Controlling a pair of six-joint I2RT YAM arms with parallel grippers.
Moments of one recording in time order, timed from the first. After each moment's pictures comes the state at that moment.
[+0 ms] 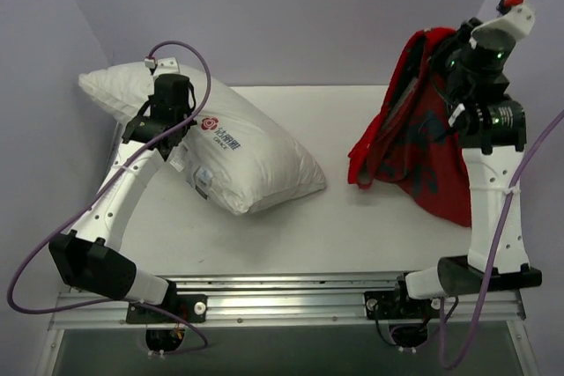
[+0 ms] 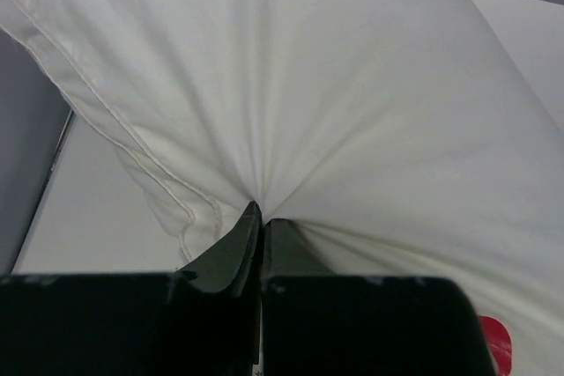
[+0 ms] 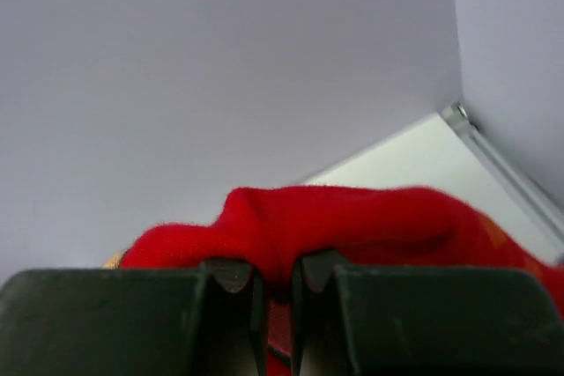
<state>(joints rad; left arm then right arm) -0.31 1.45 1.52 -0.64 -0.52 -0.32 0.09 1.36 1.90 -0.64 0.33 0.49</state>
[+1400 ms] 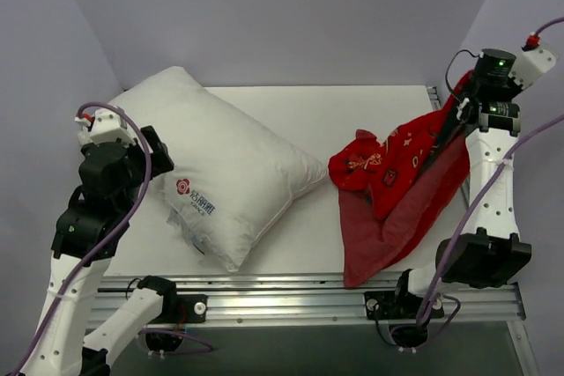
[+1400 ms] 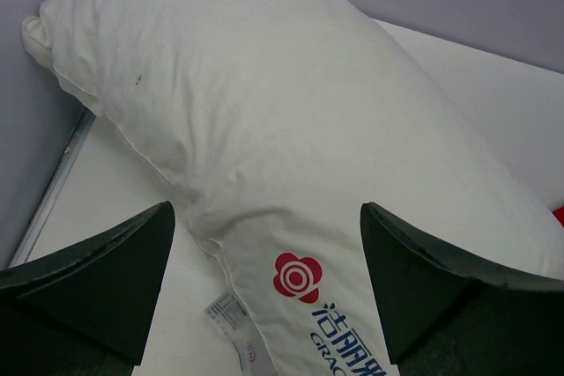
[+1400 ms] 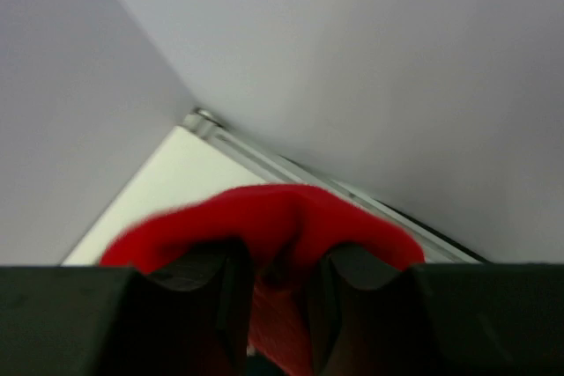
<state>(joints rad) -0.29 0.82 1.25 -0.73 -0.44 -0.34 -0.13 1.42 1.68 -0.54 0.66 0.44</state>
